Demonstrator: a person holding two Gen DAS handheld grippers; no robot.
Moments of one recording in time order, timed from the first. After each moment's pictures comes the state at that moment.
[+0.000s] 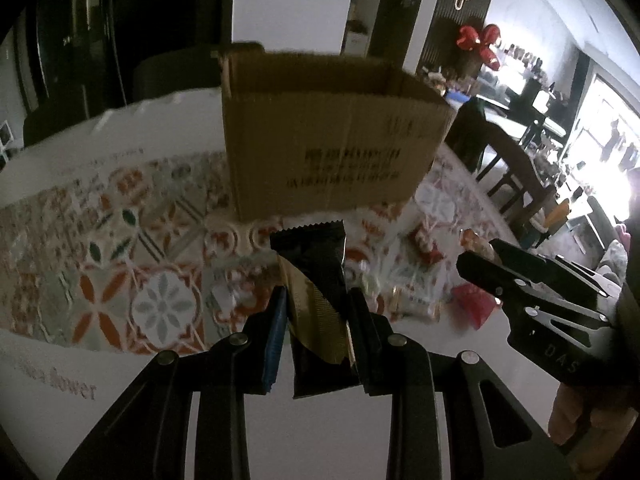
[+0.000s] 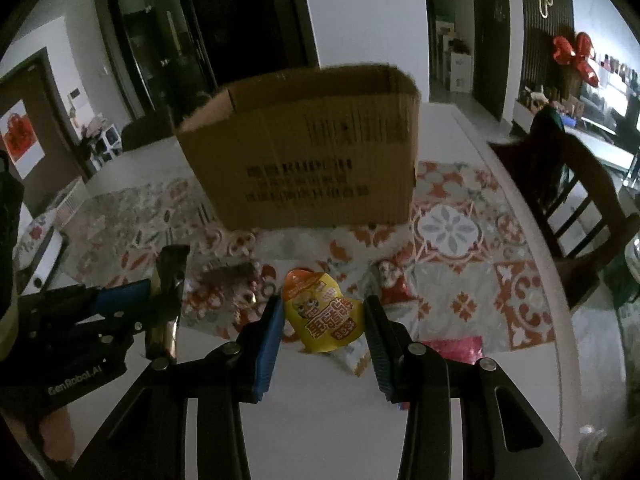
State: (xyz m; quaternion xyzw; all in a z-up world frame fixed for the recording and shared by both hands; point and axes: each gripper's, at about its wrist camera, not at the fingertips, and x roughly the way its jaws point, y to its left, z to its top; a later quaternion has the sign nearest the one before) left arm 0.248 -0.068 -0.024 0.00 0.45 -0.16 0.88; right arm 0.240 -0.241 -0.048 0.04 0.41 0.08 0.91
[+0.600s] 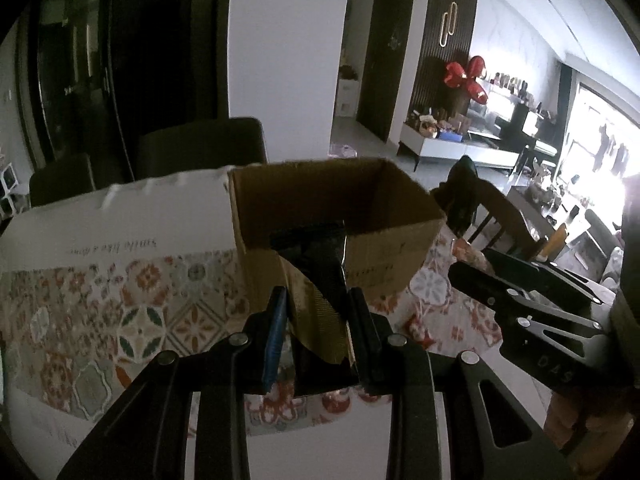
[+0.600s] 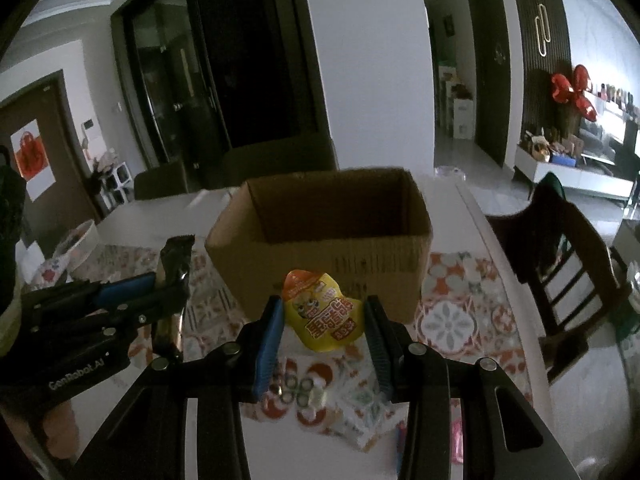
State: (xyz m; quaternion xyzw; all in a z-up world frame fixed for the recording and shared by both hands) left arm 0.290 -0.064 0.055 0.02 0.37 -0.16 0.92; right arm 0.275 -0.235 0.027 0.04 0.33 0.09 0.94
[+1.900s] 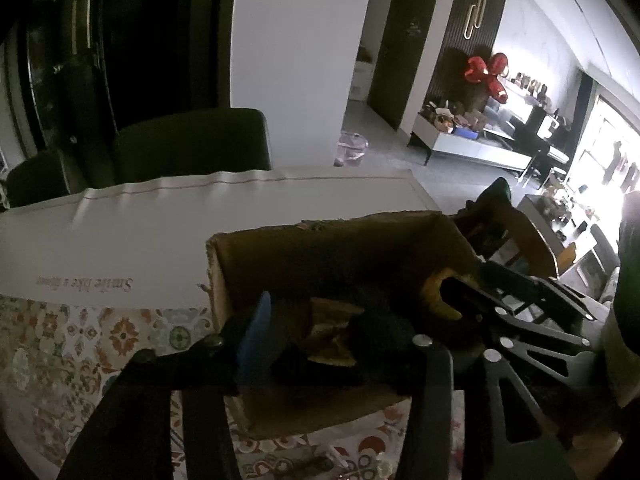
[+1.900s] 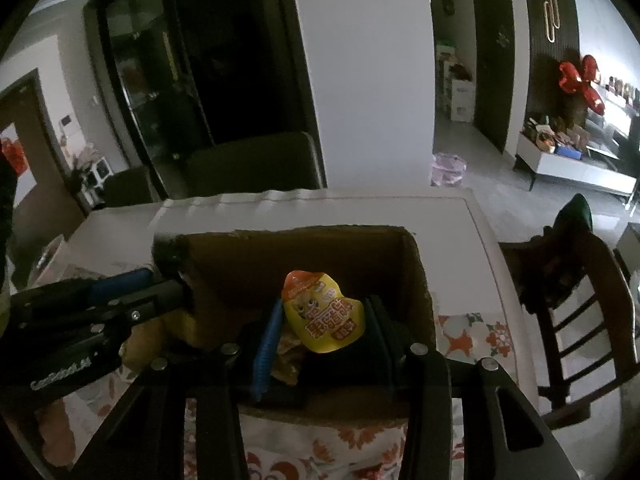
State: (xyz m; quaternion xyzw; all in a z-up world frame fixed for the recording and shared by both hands) left arm 0.437 -0.085 0.046 -0.01 0.41 -0.15 0.90; right arm 0.427 -0.250 0.022 0.04 0.38 0.07 0.92
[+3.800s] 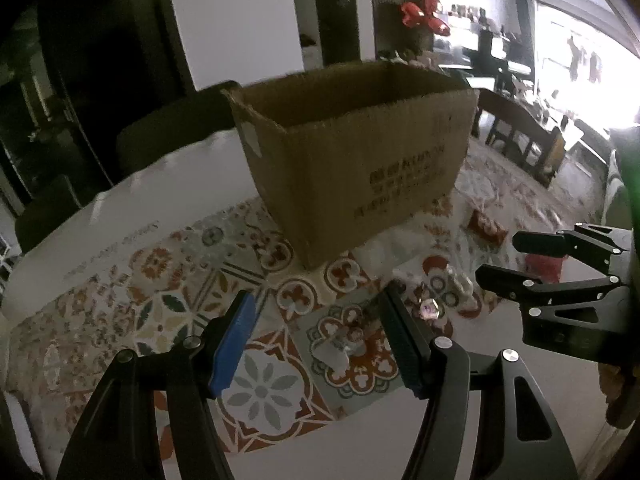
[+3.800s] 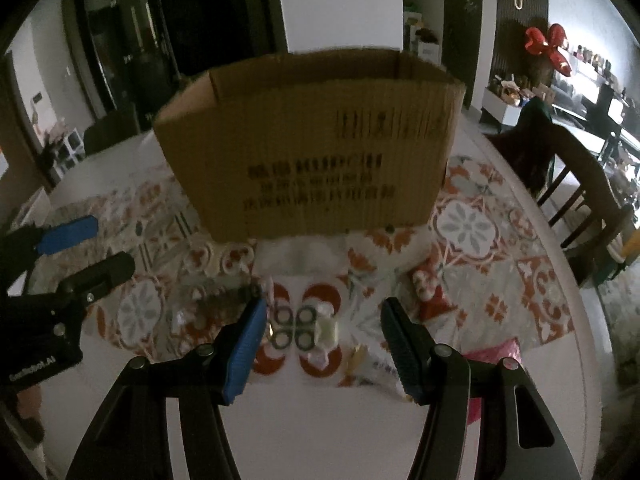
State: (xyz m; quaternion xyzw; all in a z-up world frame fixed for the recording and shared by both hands) left arm 0.296 -0.024 -0.047 0.15 0.39 -0.21 0.88; right arm 0.276 -0.188 -0.080 0.03 0.44 0.00 0.90
